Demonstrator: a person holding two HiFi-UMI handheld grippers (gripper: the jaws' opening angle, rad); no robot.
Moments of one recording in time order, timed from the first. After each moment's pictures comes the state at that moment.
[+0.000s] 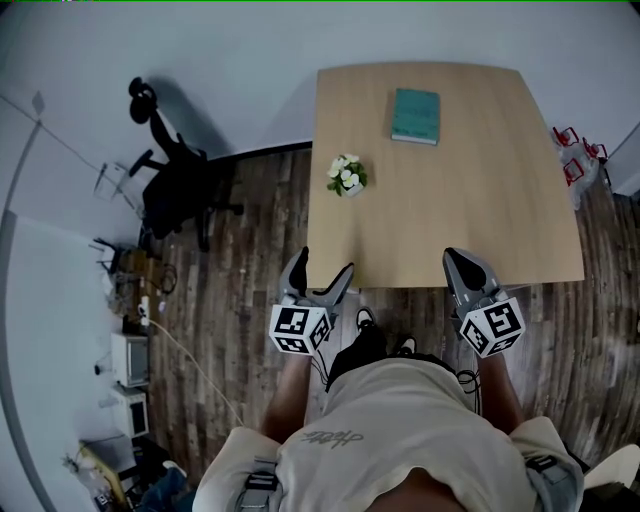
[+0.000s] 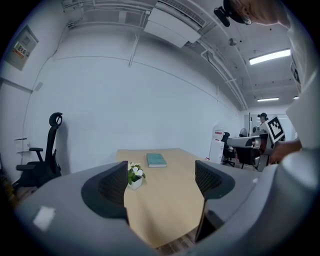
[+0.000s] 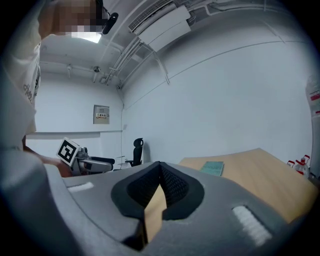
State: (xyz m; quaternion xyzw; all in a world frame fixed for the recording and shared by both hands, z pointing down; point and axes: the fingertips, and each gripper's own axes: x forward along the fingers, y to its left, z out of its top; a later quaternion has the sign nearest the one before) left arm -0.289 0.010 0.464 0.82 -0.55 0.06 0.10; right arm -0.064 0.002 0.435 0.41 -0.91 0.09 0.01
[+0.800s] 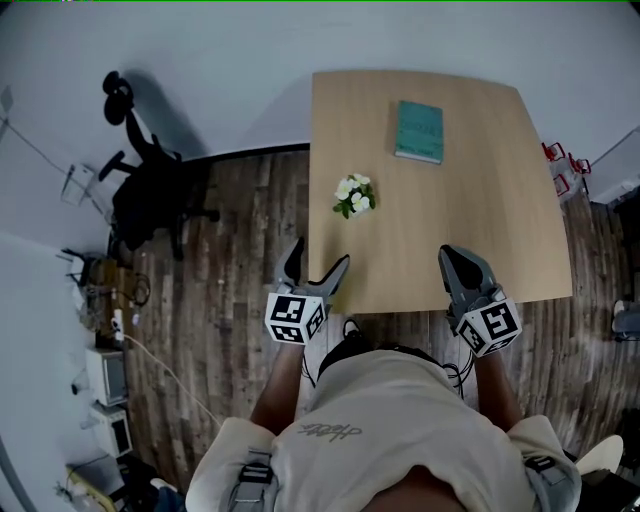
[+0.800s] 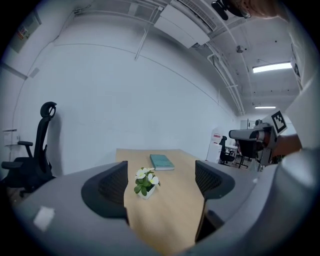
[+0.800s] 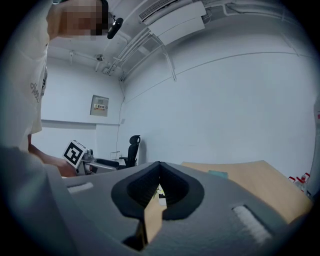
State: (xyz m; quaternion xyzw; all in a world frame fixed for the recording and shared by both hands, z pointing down) left arm -0.352 -0.087 0.478 0.84 -0.53 0.05 0.12; right arm -0.136 -0.072 0.407 0.42 -0.90 0.05 0.04
